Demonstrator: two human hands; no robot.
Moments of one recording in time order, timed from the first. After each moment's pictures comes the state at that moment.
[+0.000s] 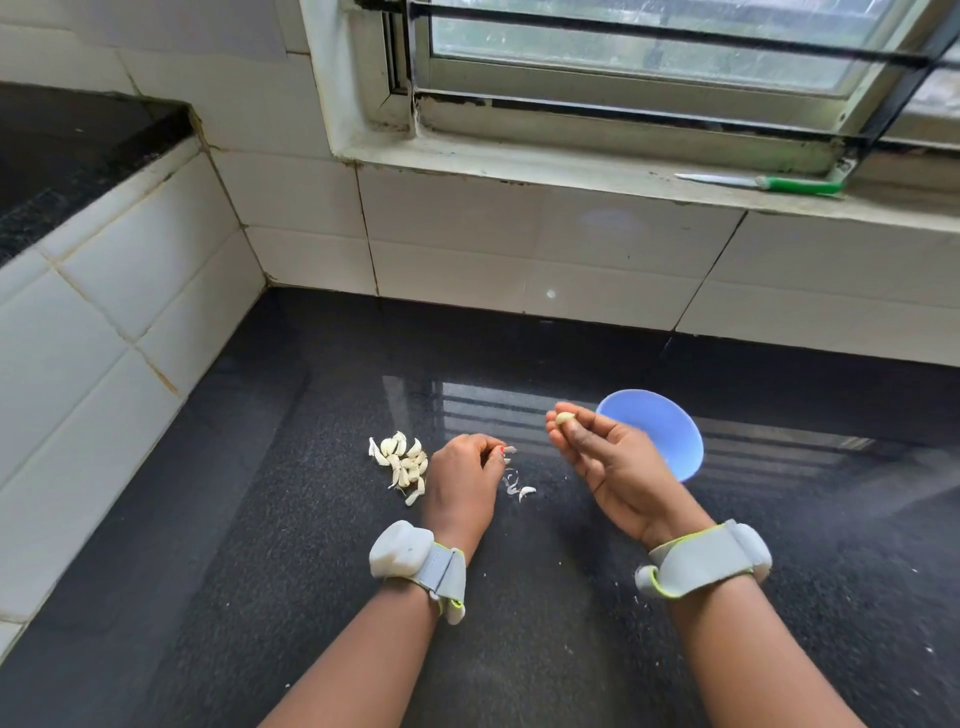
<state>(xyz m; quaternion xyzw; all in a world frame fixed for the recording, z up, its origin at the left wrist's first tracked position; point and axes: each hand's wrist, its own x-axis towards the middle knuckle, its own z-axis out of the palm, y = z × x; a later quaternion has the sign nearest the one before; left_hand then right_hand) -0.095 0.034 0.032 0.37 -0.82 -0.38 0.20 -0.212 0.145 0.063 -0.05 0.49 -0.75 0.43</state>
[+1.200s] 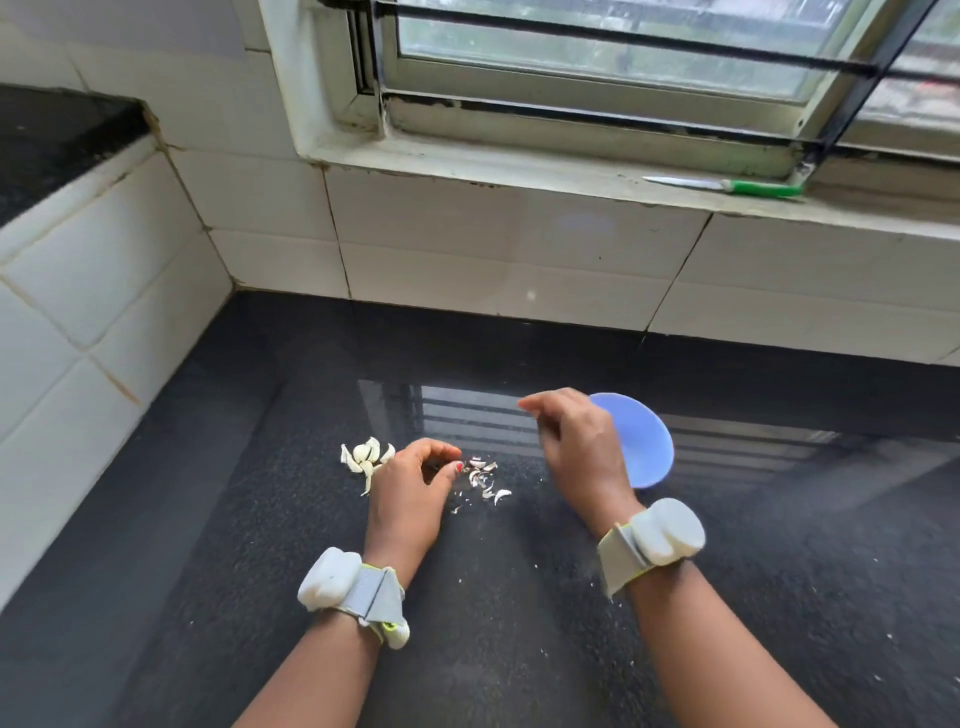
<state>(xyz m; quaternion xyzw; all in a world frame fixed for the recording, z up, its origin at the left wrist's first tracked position) -0.072 0.025 0.032 0.38 -0.78 -0.43 0.24 -0.222 0.132 0.052 -0.42 0.82 -0.37 -0.04</state>
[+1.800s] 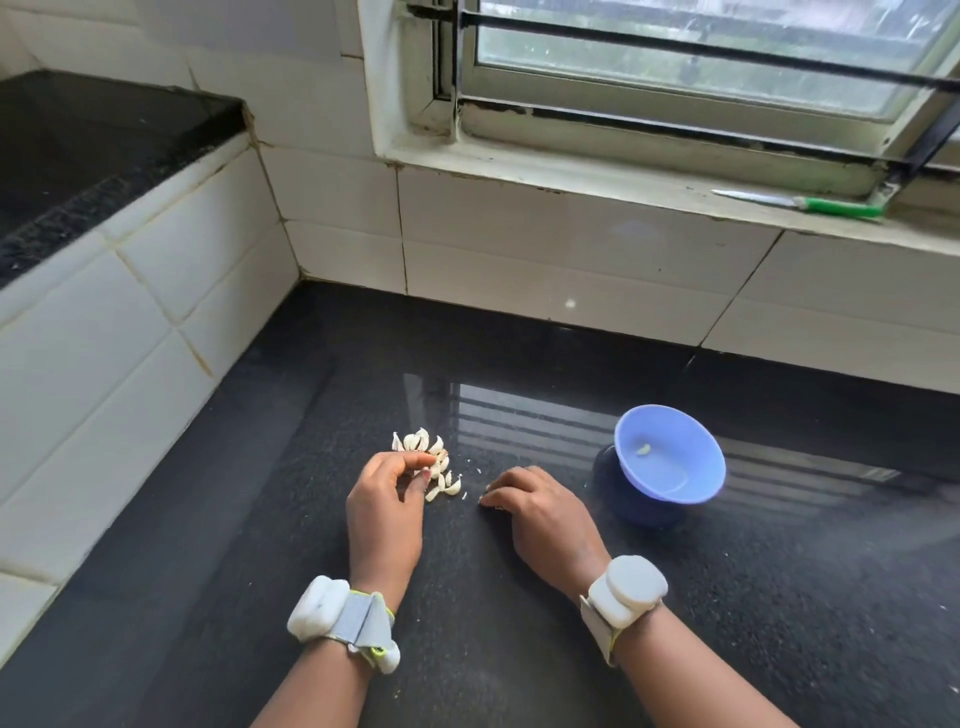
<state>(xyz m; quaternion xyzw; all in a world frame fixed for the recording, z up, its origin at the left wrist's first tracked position) -0.018 0.011 0.015 0.43 -0.74 -0.37 0.35 -0.158 0.125 0.002 -0.62 0.75 -0.23 -0.01</state>
